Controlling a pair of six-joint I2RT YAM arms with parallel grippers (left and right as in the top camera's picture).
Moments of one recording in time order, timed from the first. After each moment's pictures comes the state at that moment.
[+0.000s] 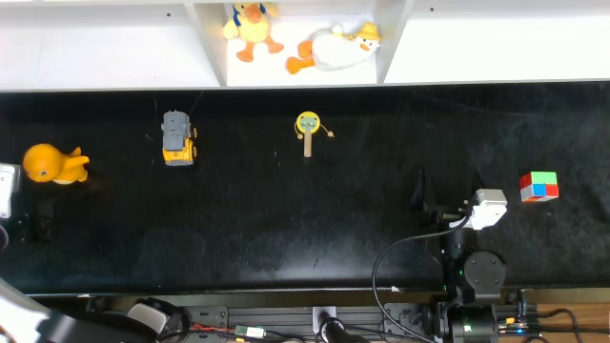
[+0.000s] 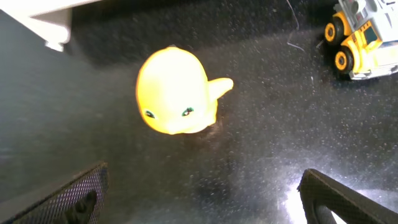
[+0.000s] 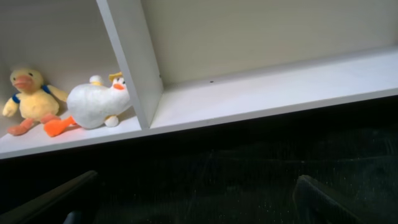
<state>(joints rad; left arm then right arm) 1.12 1.32 1.06 -0.92 0.66 1.16 0.03 0.01 0.02 -0.02 0.02 0.20</state>
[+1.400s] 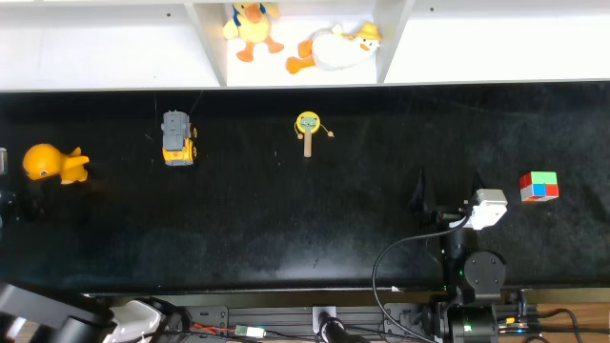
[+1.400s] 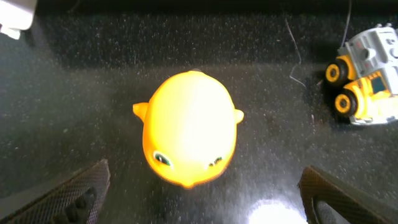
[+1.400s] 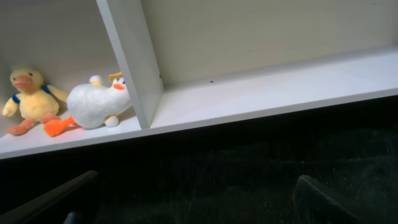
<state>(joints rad) 1.08 1.53 1.13 -0.81 0.76 0.99 0.03 0.01 0.02 -0.02 0.02 0.20</state>
